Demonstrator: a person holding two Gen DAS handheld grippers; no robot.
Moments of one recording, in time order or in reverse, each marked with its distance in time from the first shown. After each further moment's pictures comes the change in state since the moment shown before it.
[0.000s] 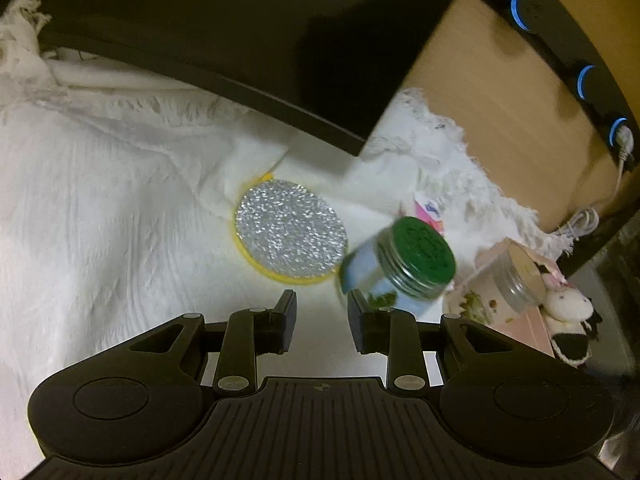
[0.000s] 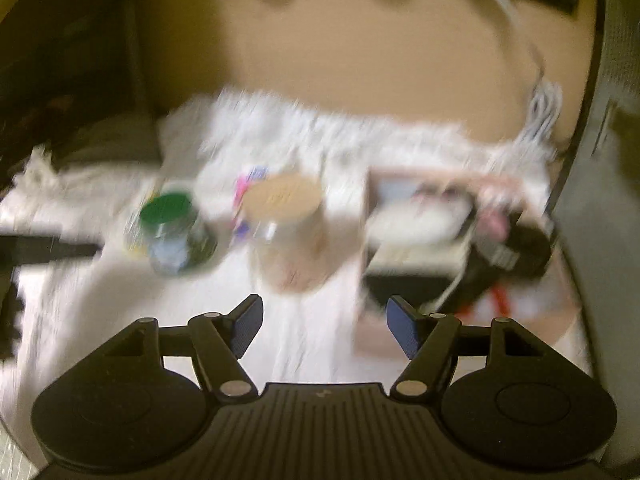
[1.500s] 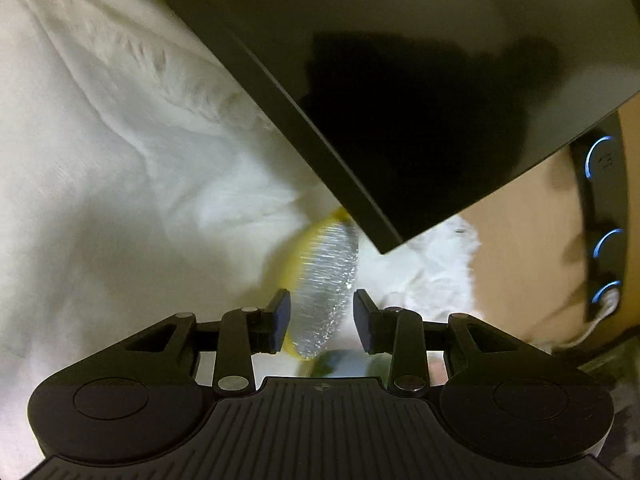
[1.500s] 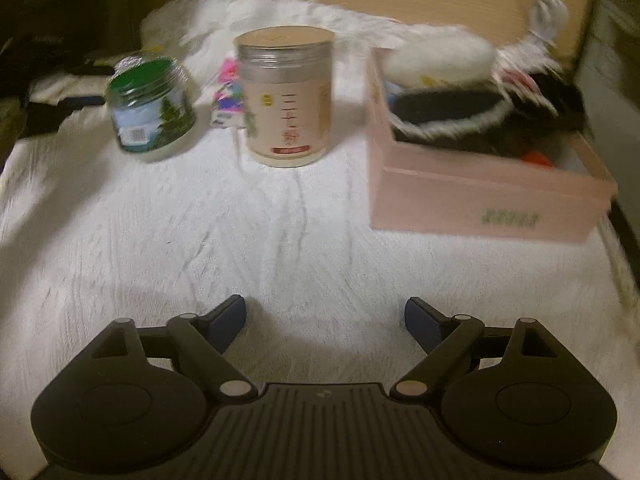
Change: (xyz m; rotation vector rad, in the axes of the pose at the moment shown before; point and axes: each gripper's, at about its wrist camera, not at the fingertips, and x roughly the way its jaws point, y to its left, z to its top) left arm 0.064 0.047 0.046 -0.367 -0.054 -0.188; right arm 0.054 0.023 -0.071 -0.051 0.111 -0.098
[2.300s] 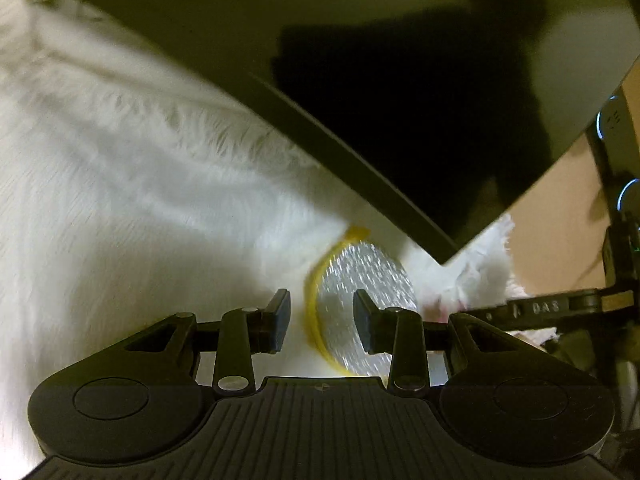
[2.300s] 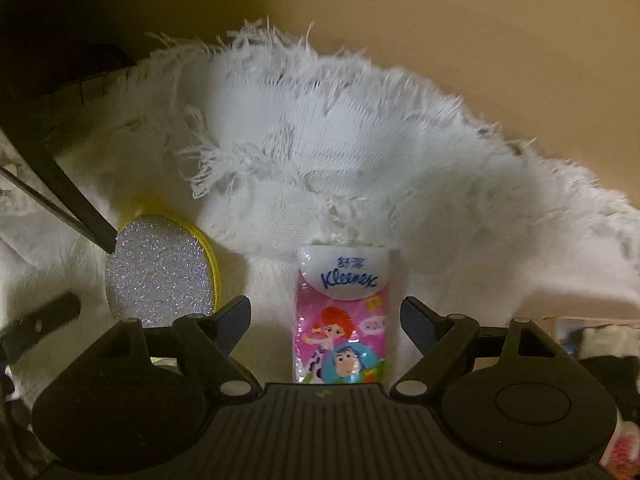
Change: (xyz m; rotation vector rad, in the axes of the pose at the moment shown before) left arm 0.009 0.029 0.026 0.209 -0.001 0.019; right arm 0.134 0.069 0.263 -0.042 0.277 0.114
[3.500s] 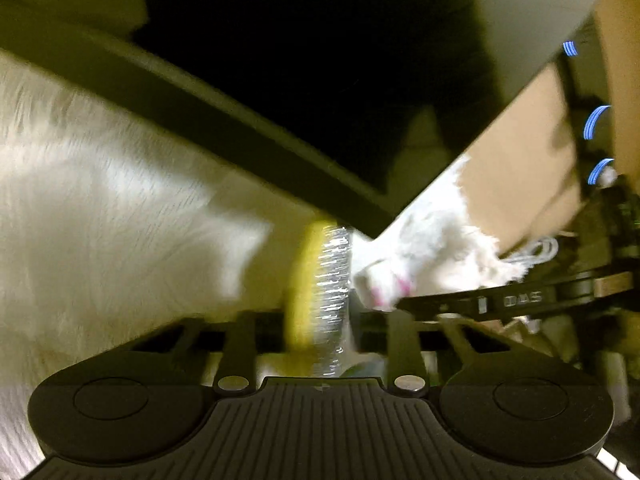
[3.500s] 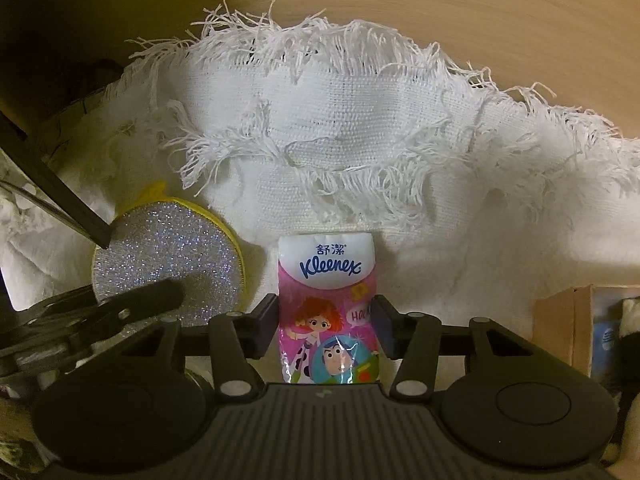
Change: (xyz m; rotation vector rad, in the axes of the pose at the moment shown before) left arm 0.073 -0.031 0.007 0.111 0.193 -0.195; right arm 0.015 -0.045 -0.030 0.084 -0.030 0.105
